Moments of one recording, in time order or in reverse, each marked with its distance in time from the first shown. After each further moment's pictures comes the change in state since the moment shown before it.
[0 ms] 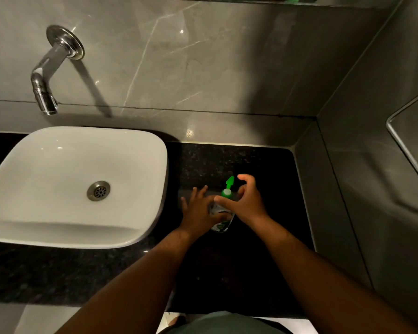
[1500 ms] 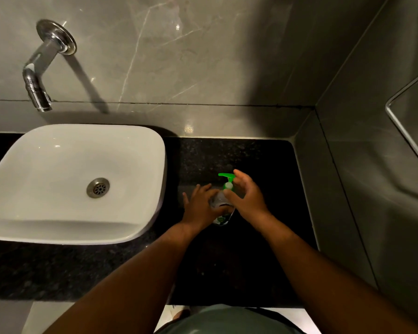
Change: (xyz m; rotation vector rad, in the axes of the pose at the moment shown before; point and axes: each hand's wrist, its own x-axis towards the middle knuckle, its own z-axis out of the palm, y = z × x) left_hand 0.001 0.006 0.005 0.070 0.004 0.005; right_hand -0.010 0.007 0.002 0.217 -0.039 -0.016
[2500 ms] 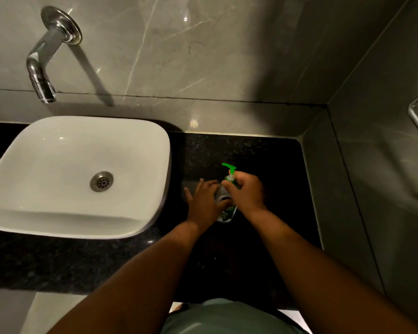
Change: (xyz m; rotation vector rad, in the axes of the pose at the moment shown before) left_hand 0.006 0.000 0.006 0.035 0.119 -0.017; right_hand 0.022 0.000 0.016 -0.231 0.051 -0.093
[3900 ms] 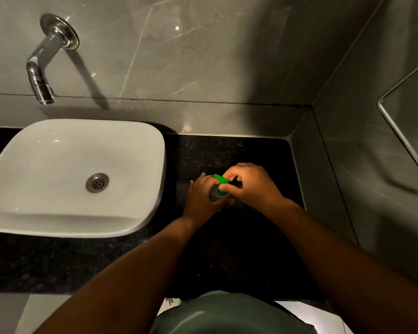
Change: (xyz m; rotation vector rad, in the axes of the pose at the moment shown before) left_hand -0.009 0.012 -0.015 -0.249 0.128 0.278; right_hand -0.012 -0.052 -0.067 -0.518 -0.263 -0.391
